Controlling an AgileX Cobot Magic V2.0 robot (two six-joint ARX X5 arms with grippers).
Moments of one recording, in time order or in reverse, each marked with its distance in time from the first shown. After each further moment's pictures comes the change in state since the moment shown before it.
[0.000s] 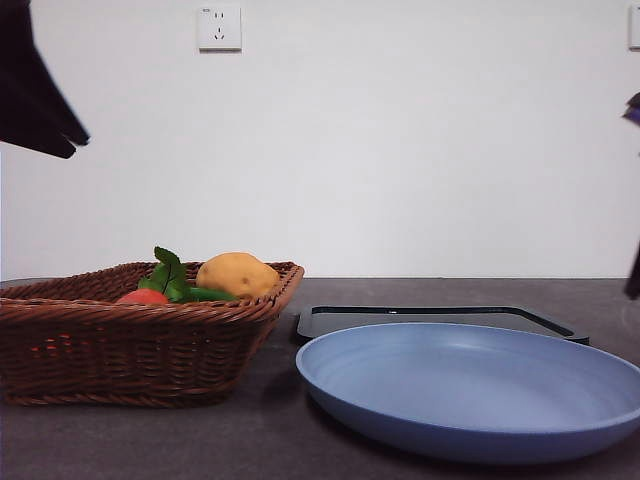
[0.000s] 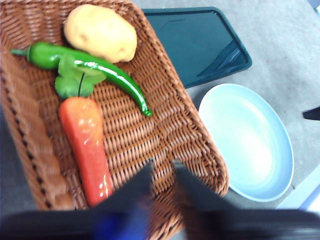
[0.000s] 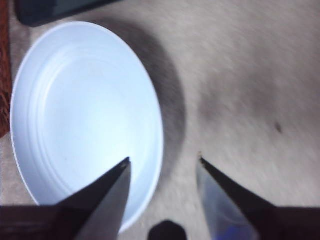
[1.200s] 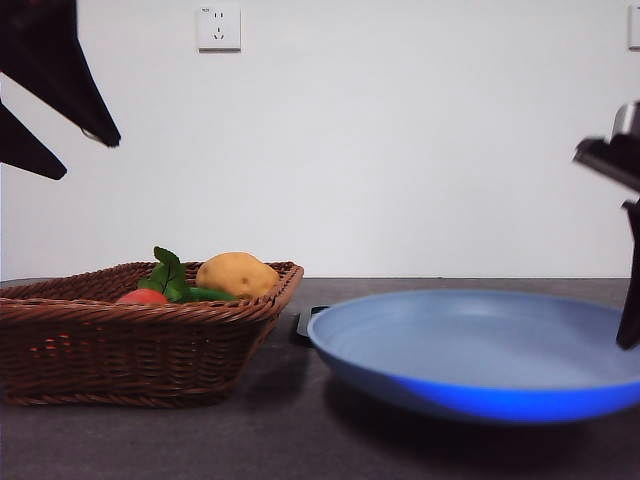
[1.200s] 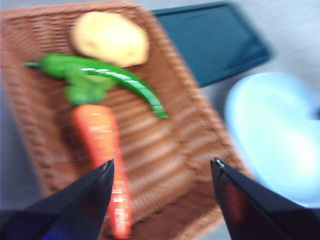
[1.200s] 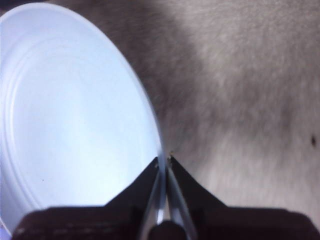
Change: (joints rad) left arm -0.123 0.022 0.020 0.006 -0.223 0.007; right arm 0.109 0.101 0.004 0.065 0.060 0.082
